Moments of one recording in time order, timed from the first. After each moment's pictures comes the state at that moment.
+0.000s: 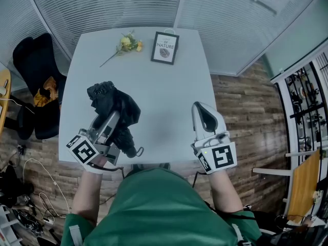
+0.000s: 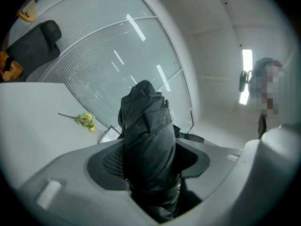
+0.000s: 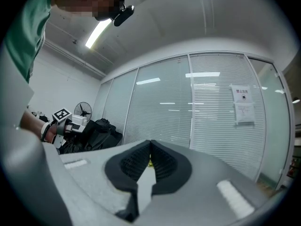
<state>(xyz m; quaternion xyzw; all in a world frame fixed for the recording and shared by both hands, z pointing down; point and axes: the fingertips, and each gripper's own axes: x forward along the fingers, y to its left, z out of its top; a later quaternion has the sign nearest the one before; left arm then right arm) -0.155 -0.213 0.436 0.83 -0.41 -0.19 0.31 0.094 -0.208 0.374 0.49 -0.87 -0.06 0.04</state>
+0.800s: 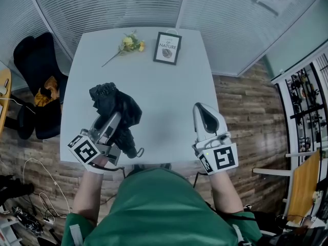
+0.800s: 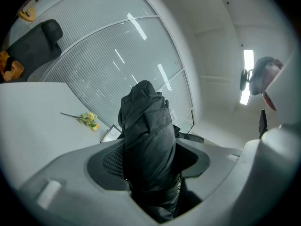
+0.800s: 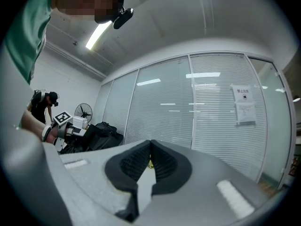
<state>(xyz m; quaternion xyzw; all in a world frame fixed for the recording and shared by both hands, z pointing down) -0.171 -0.216 0.445 0.83 -0.41 -0.19 0.32 0.077 -0.209 0.372 0.49 -0.87 -0.06 0.03</state>
